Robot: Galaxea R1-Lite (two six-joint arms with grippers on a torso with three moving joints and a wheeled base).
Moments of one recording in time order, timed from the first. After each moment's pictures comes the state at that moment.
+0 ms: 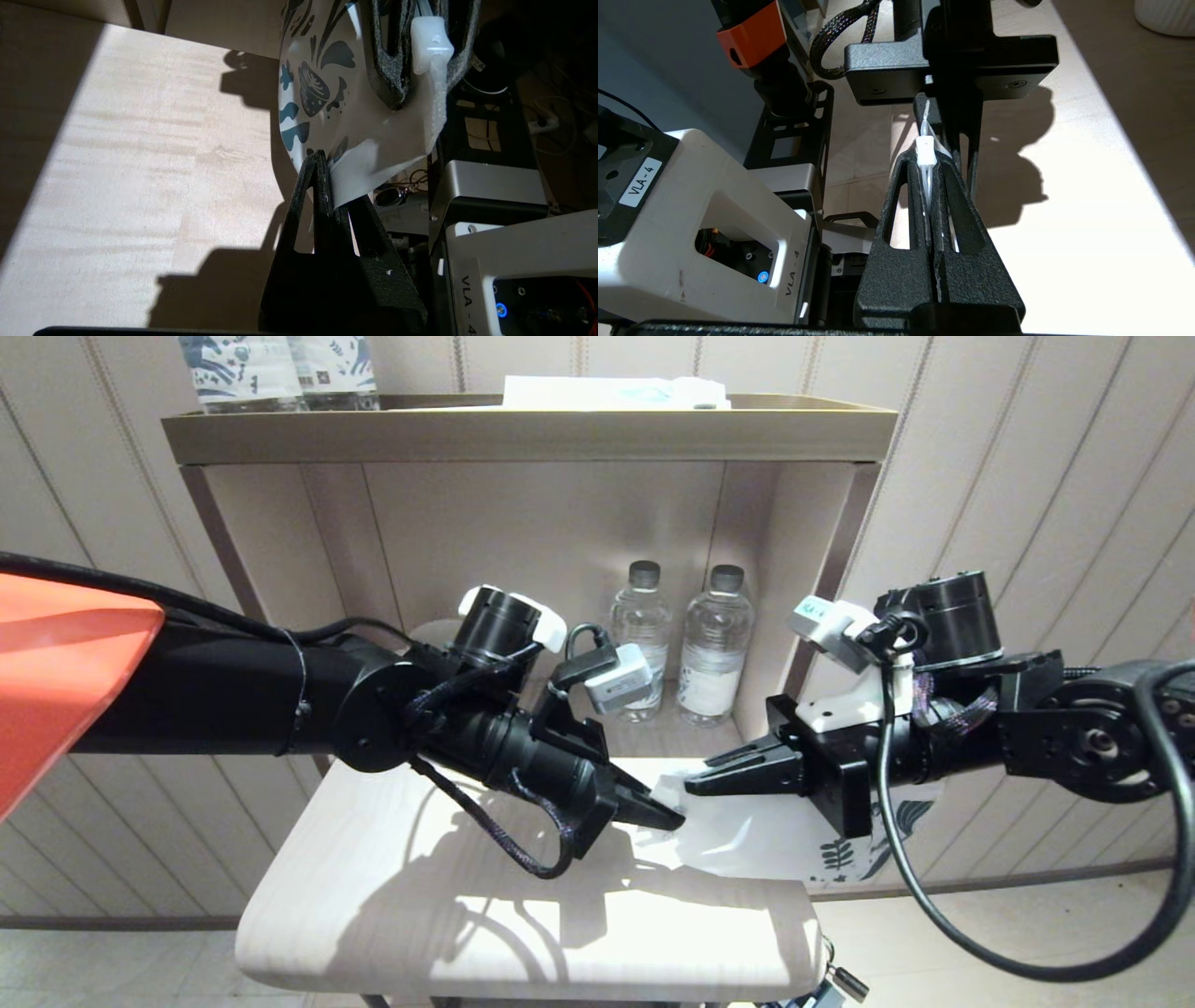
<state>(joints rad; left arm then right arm) -0.68 1.99 -1.42 0.12 -0.82 0.42 0.35 1.72 -1.08 -0.15 1.18 -0.35</state>
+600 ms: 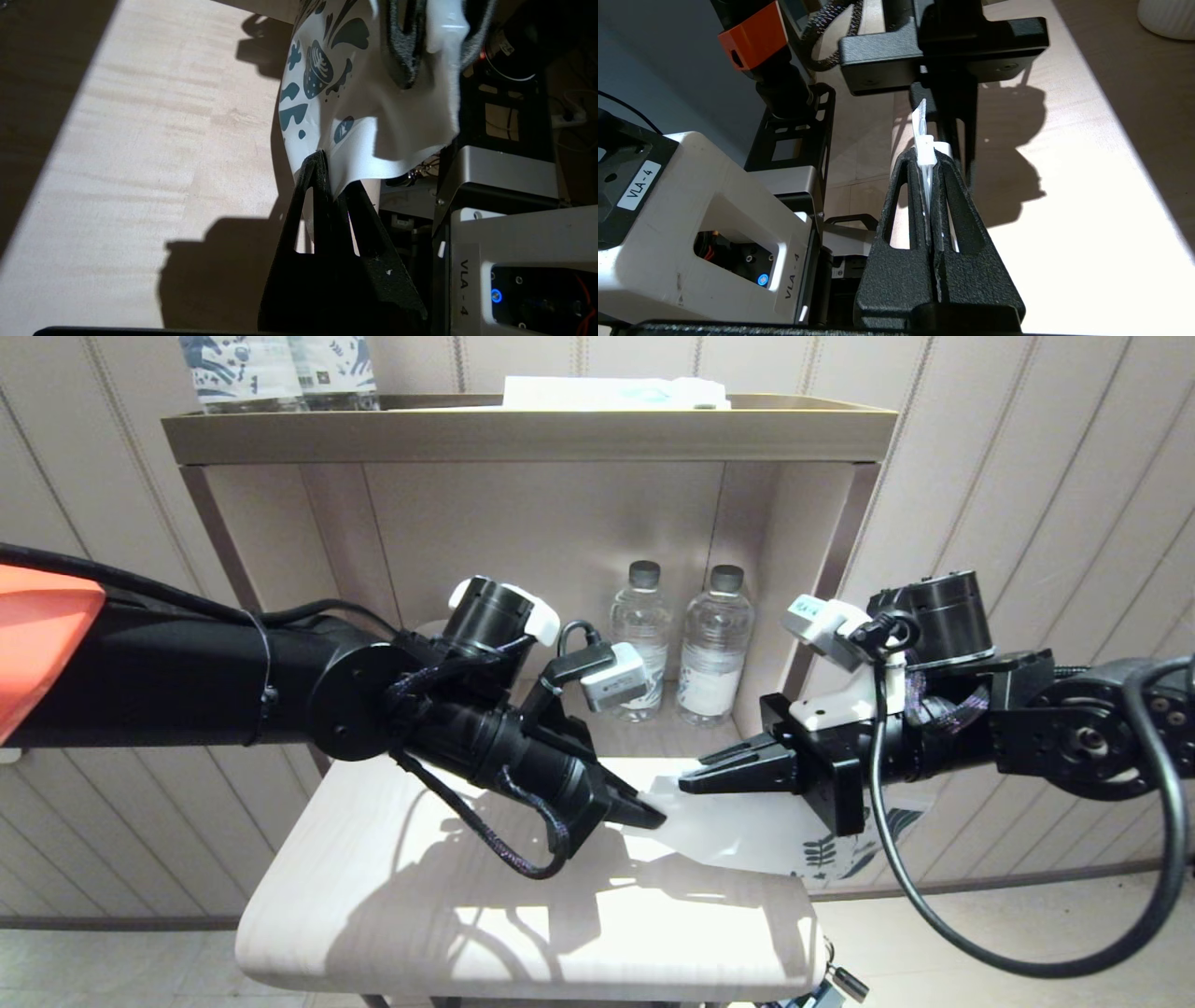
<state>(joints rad) -0.67 1.95 -1.44 0.23 -0.71 0.42 0.35 1.73 -1.09 -0.15 1.18 -0.35</state>
